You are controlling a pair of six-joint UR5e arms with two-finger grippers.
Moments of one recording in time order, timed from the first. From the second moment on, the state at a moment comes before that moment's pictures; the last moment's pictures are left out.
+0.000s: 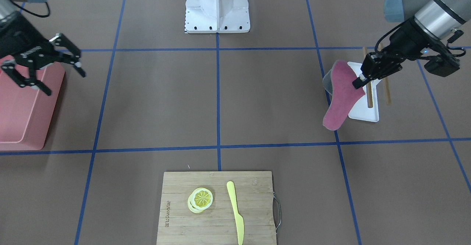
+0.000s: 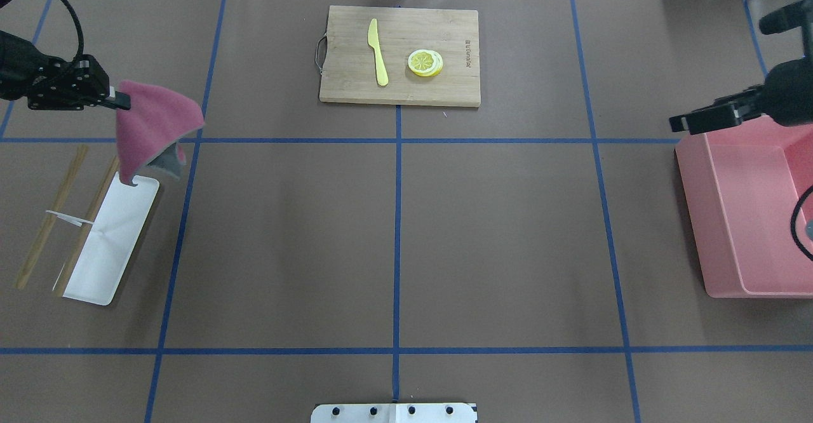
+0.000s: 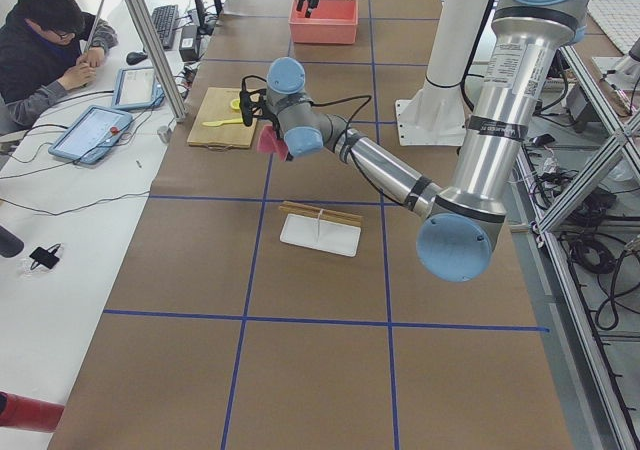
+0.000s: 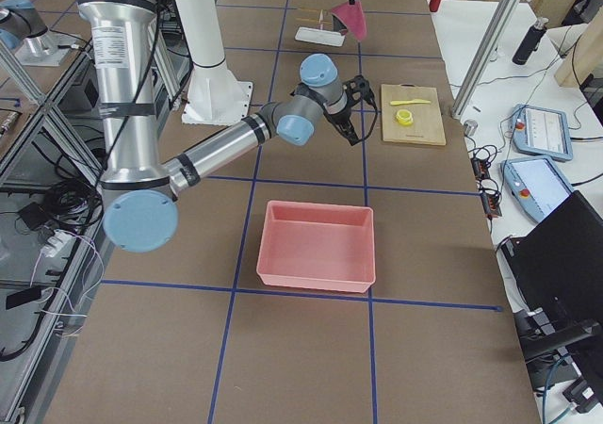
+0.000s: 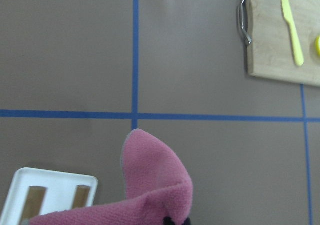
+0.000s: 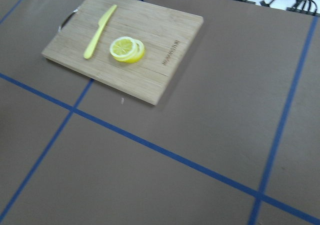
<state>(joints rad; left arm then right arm) -1.08 -1.86 -1.87 -2.20 -2.37 -1.48 0.86 -1.39 2.04 -1.05 1.98 0.74</state>
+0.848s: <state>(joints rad) -0.80 -2.12 -1.92 -2.19 -2.15 -2.01 0.33 -1.07 1.94 -1.06 1.23 0.80</state>
